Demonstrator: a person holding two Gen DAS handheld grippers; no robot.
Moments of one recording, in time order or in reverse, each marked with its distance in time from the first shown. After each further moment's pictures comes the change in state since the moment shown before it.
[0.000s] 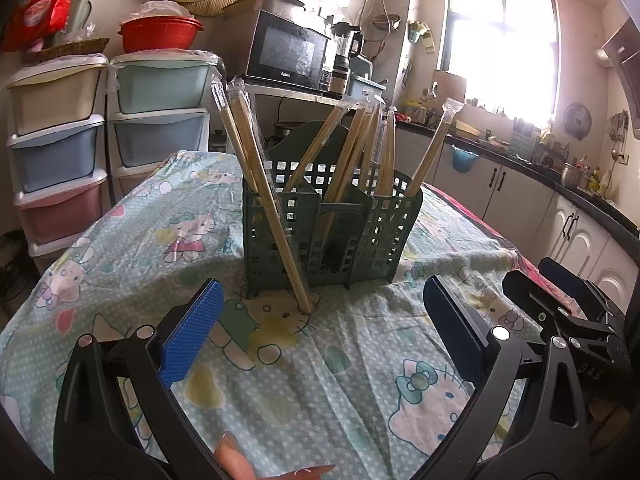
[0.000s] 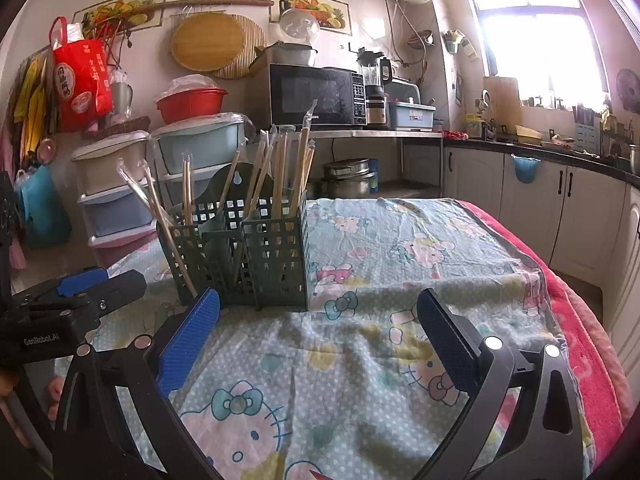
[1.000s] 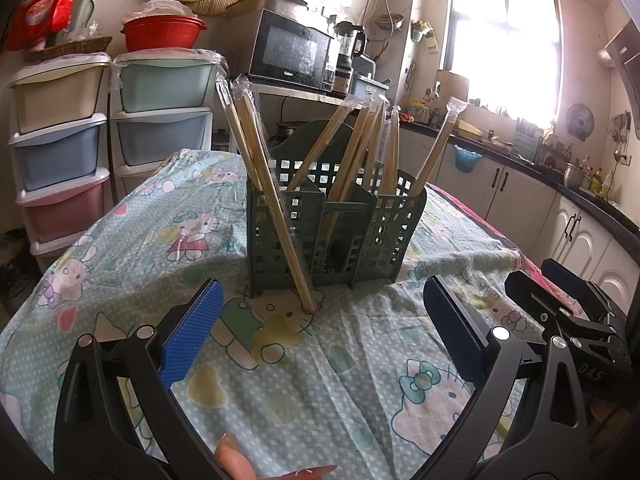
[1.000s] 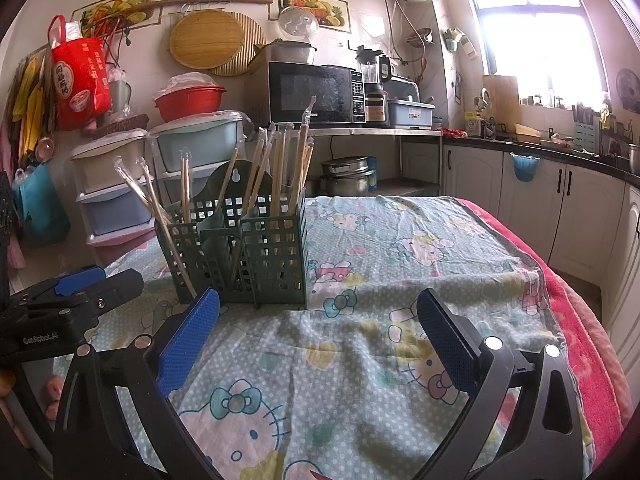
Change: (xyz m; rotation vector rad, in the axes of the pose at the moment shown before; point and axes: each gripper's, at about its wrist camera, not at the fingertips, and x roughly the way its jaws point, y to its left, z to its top) left arm -0.002 0.001 0.000 -0.004 0.001 0.005; right arm 0.002 0.000 -0.002 0.001 0.007 -0.004
